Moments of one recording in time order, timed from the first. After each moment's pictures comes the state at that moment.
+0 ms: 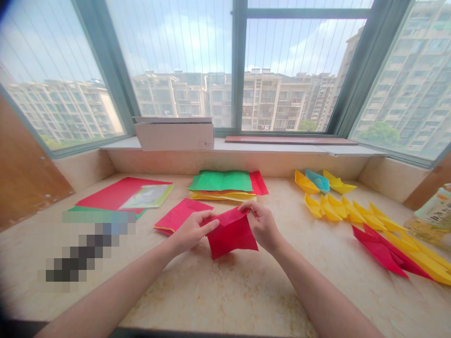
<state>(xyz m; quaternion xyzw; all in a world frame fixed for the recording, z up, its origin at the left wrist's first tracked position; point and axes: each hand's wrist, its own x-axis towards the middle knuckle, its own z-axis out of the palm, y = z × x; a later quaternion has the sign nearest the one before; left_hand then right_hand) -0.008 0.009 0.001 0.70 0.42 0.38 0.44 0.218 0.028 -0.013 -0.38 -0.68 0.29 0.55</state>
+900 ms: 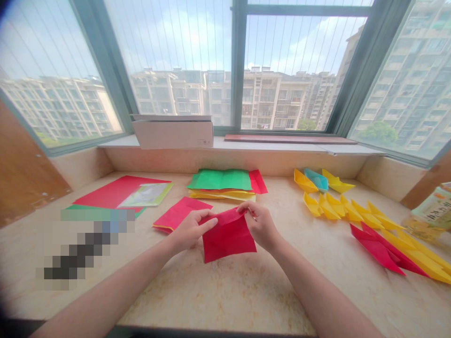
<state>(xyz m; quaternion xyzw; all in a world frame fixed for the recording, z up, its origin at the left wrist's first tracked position) -0.008 0.006 0.004 0.69 0.44 0.37 0.43 0.221 0.029 -0.017 -0.39 -0.71 0.27 0.52</state>
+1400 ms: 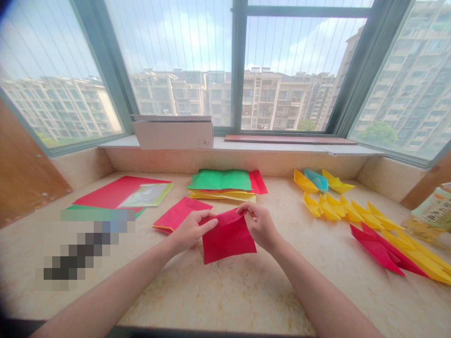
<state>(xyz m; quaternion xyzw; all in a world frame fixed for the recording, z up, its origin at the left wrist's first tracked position) -0.008 0.009 0.002 0.70 0.45 0.37 0.42 0.221 0.030 -0.017 -0.39 -0.72 0.27 0.51</state>
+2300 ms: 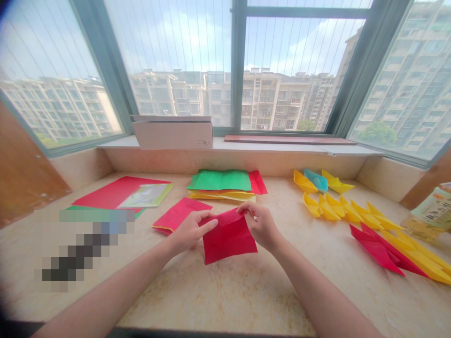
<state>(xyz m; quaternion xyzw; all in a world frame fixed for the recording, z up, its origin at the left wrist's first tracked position) -0.008 0.007 0.004 0.71 0.44 0.36 0.42 0.223 0.029 -0.013 -0.39 -0.73 0.26 0.51</state>
